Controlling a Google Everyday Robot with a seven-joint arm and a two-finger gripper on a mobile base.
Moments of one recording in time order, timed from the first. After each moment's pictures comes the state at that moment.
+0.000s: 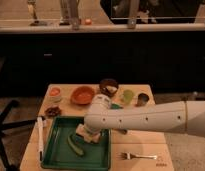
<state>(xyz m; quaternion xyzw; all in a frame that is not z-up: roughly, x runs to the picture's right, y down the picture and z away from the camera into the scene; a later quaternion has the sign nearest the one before) -0.055 0.213 0.728 -0.29 -0.04 0.23 0.93</state>
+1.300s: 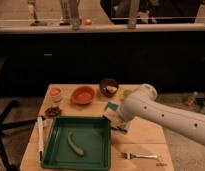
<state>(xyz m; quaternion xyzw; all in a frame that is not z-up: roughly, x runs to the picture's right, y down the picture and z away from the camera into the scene) 0.096 0.152 0.731 -0.25 -0.04 0.35 0.90</state>
